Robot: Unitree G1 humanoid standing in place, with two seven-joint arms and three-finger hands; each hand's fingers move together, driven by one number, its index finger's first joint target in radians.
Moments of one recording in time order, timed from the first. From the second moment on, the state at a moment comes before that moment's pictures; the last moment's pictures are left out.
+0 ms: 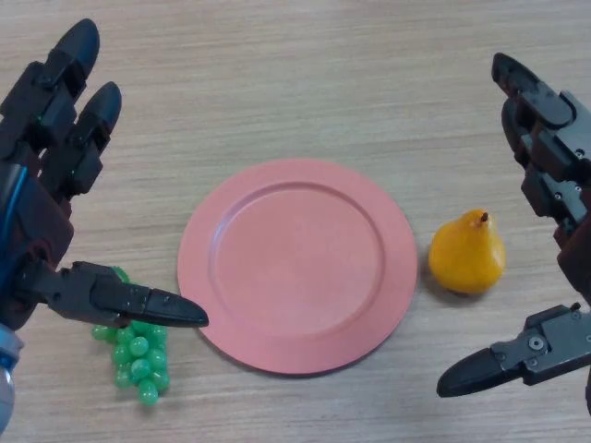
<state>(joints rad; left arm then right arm) -0.02 0.27 0.24 -0.80 -0.30 0.53 -0.18 0.04 -0.23 -0.05 -0.95 0.09 0.58 0.26</state>
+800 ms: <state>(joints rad) 0.01 0.27 0.25 -0.73 -0.25 0.52 -0.28 -0.02 -0.24 -0.11 -0.73 0.15 0.51 0.26</state>
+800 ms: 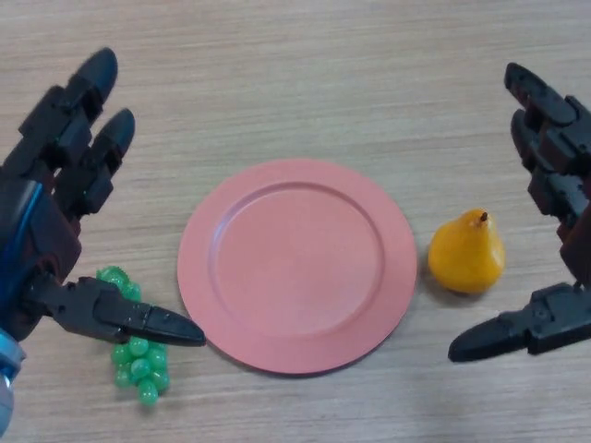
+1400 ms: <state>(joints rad) 0.01 0.26 0.21 -0.68 -0.21 0.43 -0.27 -0.23 -0.28 -0.08 0.12 0.02 -0.07 0.23</state>
